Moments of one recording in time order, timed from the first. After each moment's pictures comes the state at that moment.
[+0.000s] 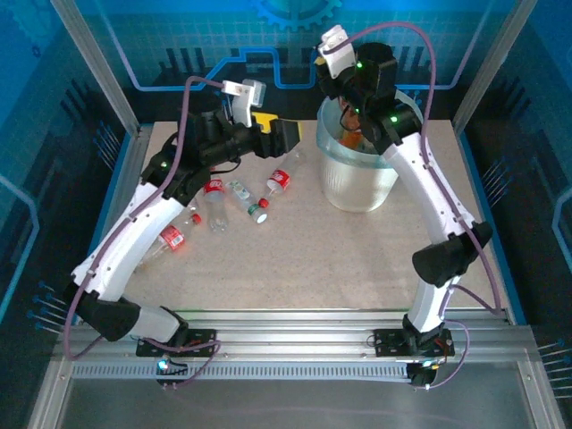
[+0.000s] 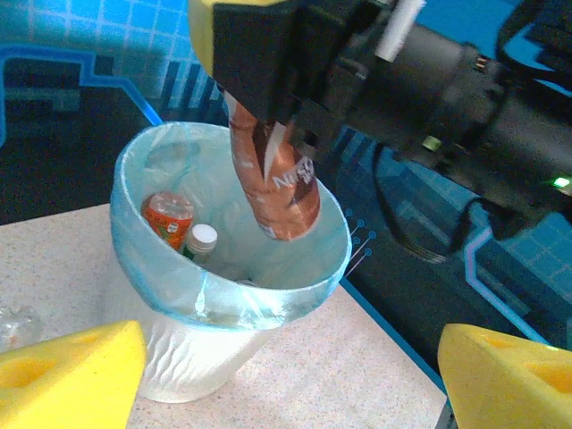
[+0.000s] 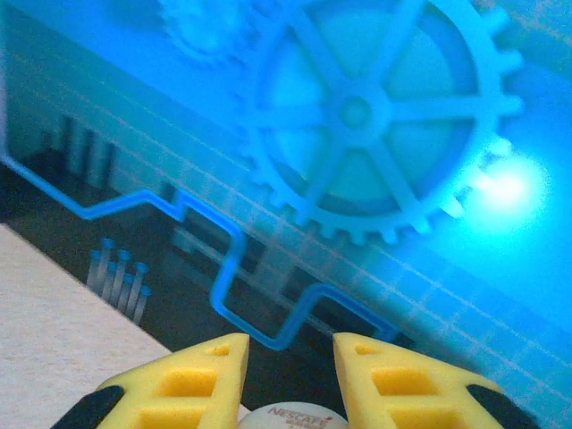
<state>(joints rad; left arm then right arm) -0.51 1.43 1.69 -0.43 0.34 -0.43 0.44 1.84 2.16 -0.40 0.13 -0.40</state>
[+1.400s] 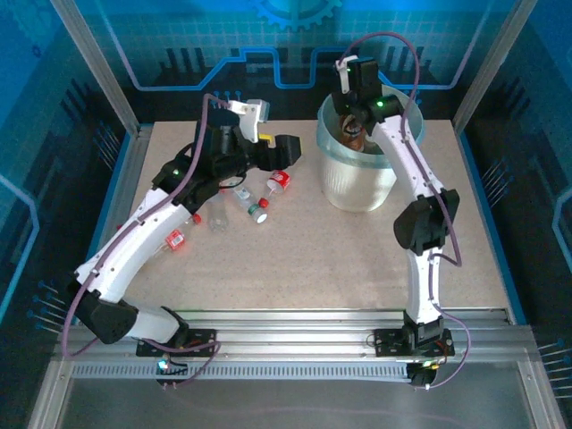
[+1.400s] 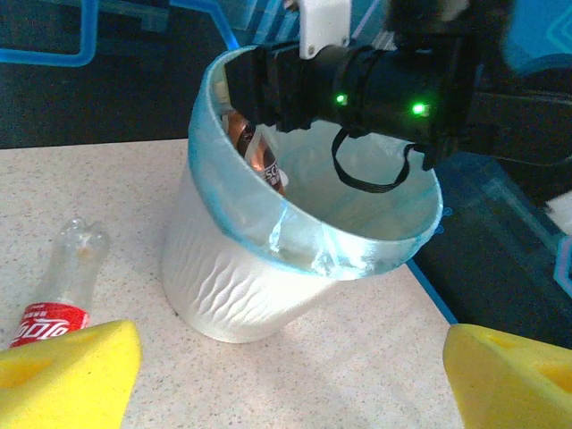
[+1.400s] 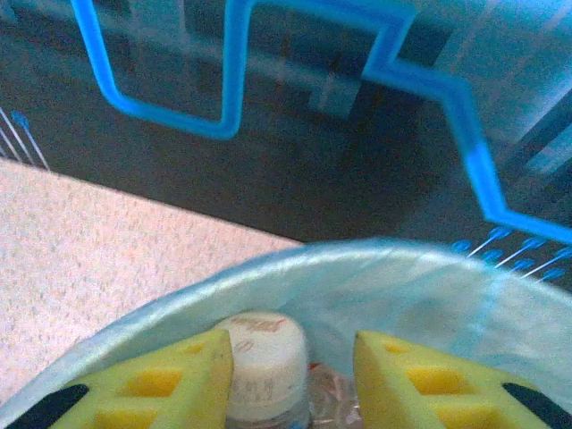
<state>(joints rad) -0.56 1.40 1.58 -0.52 0.13 -0.46 0.30 2.17 2.35 -0.75 0.19 -0.08</state>
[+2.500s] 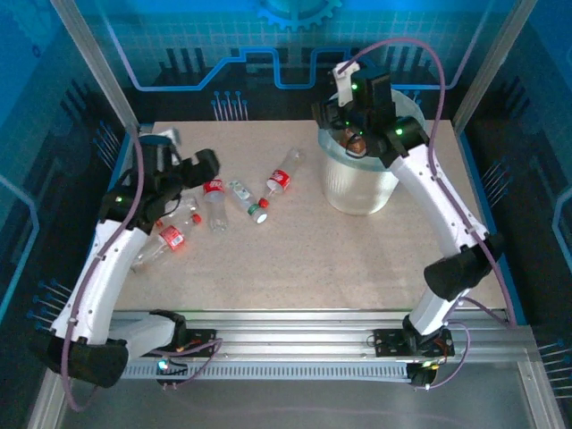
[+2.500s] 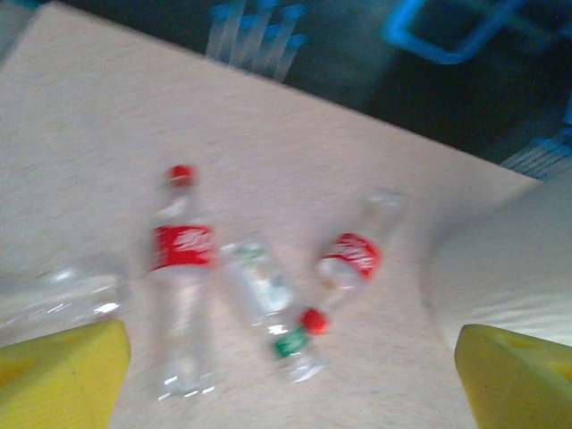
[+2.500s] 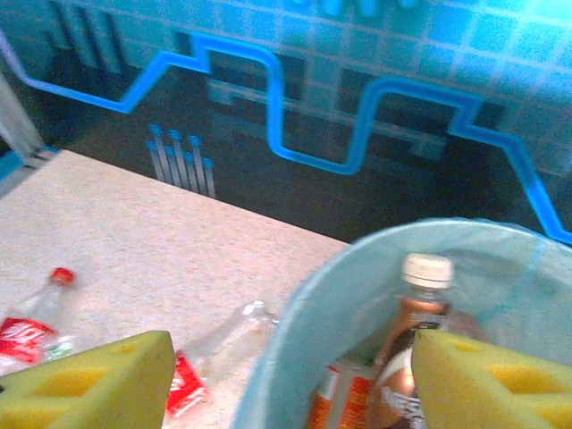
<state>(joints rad) -0.14 1.12 1.31 -0.80 -0.06 -0.51 0.48 1.69 1.96 -0.68 0.14 0.00</state>
